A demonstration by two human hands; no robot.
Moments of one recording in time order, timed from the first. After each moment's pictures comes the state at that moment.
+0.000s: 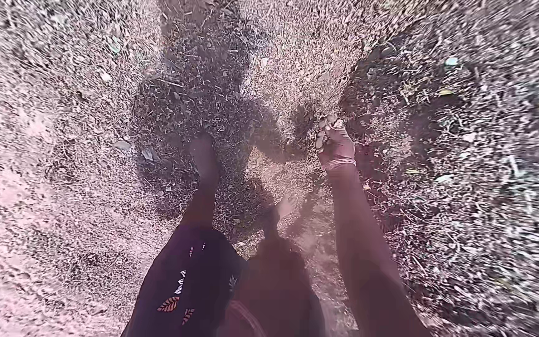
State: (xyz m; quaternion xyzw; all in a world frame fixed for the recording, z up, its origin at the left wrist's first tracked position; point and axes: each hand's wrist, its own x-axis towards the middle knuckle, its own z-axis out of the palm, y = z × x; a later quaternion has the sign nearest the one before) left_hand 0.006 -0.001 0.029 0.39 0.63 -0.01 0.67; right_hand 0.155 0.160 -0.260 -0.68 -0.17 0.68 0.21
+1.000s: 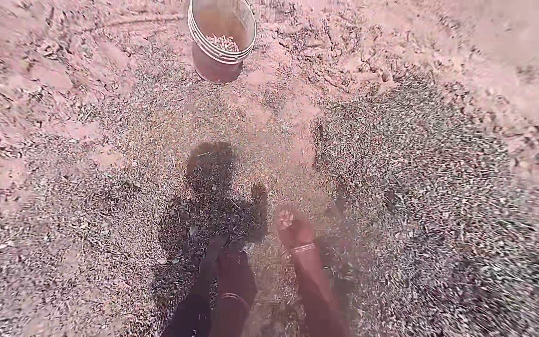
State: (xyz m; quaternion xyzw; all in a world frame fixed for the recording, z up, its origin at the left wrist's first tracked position) left_hand -0.114 -0.029 0.000 0.09 0.83 0.07 0.55; right_hand -0.142 0.138 -0.041 -0.56 -0.17 0.79 0.16
